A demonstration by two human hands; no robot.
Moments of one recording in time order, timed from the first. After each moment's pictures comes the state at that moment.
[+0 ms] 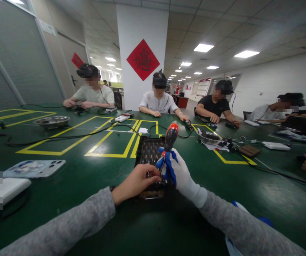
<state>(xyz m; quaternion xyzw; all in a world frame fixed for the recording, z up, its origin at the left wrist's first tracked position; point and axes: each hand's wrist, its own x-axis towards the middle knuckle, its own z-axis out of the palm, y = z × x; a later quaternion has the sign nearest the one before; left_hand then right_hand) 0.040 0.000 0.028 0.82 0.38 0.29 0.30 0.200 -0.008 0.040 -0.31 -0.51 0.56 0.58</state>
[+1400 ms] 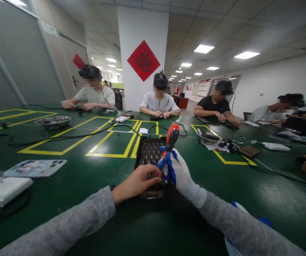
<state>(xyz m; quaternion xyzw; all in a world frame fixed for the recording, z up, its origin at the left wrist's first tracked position) 0.041 -0.003 0.030 0.84 0.35 0.29 0.31 0.201 -0.005 0.034 -0.29 -0.51 0.55 0.59</state>
